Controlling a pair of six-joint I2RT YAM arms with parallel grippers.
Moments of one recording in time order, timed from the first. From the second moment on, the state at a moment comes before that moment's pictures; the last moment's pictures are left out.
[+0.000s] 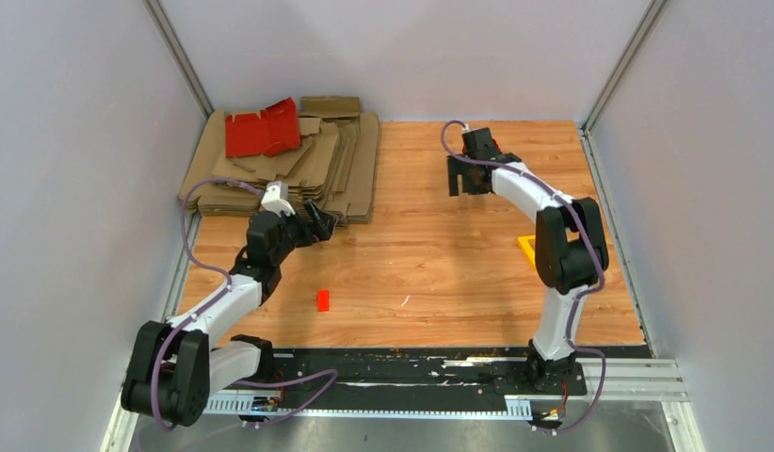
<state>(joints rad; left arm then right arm) -0.22 1.12 0.38 0.44 0.15 -0.54 0.25 2.01 1.52 -0.48 0.23 0.16</state>
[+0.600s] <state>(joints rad) -0.19 1.36 1.15 -0.11 -0.28 -0.27 0.51 1.36 0.96 -0.25 -0.06 0.28</state>
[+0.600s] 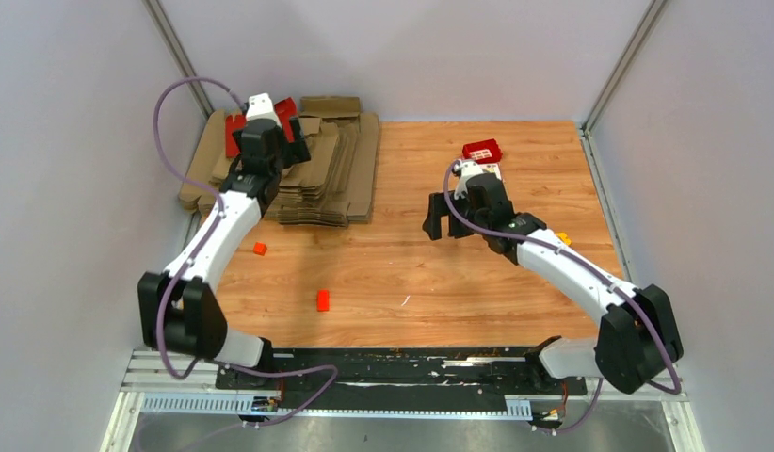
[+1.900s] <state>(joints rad) -0.09 2.37 2.18 -0.56 -0.27 0.06 0.63 1.26 0.87 -0.25 -0.18 0.28</state>
